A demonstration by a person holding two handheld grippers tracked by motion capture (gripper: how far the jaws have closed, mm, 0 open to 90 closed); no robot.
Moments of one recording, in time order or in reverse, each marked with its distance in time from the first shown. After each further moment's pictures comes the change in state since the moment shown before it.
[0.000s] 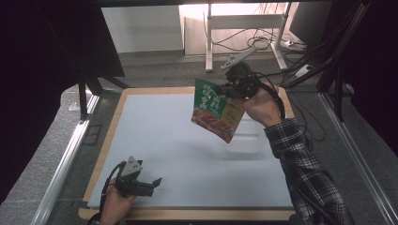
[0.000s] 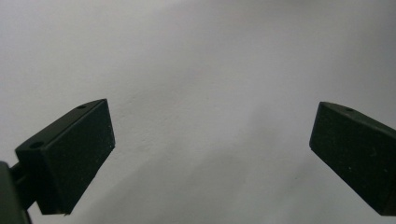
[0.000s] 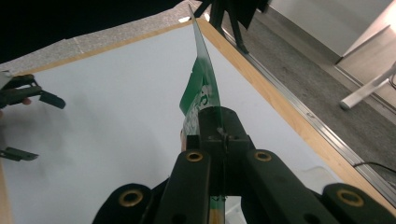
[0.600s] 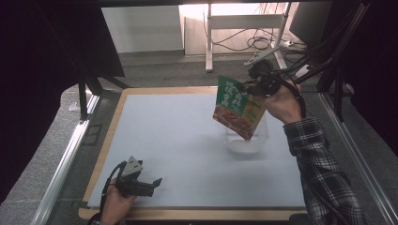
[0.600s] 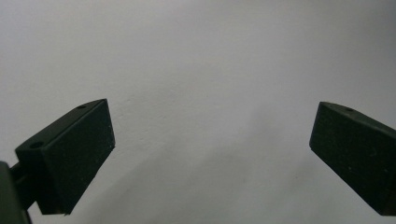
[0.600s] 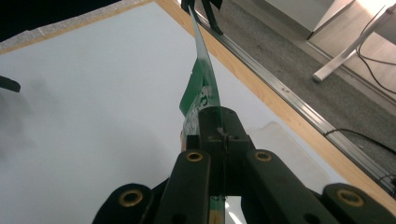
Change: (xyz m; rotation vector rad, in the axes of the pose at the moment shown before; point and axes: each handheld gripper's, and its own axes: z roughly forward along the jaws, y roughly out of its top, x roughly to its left) left arm -0.001 0.000 0.002 0.006 0.001 -0.002; right arm -0.039 -0.031 -0.024 0.050 -0.086 0.054
